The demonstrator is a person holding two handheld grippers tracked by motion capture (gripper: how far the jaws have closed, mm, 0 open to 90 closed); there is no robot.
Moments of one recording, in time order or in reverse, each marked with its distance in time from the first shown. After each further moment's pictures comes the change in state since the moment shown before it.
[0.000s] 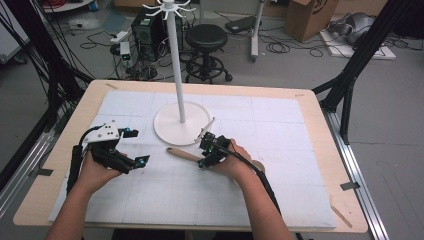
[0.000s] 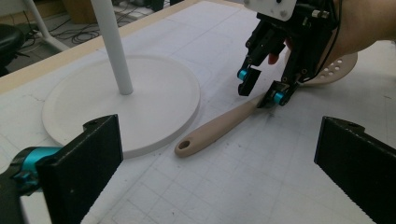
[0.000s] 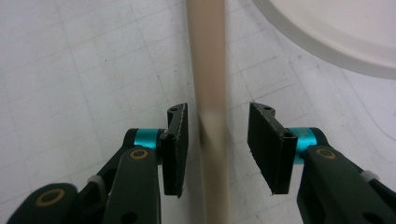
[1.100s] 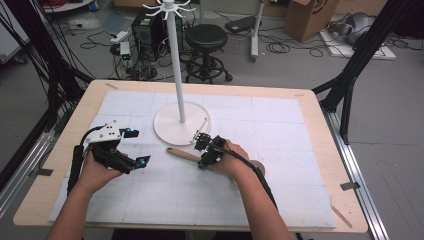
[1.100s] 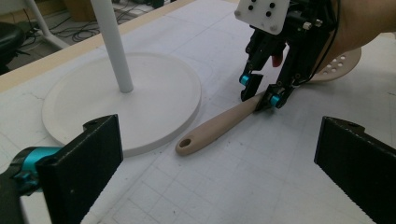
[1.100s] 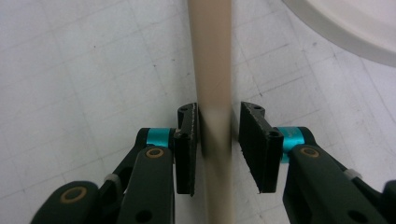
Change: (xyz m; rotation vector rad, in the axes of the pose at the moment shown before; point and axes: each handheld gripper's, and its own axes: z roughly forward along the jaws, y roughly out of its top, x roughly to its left) left arm 0.000 -0.001 0.003 0.012 0.006 0.001; right arm 0.002 0.012 0.009 0.126 -0.015 -0.008
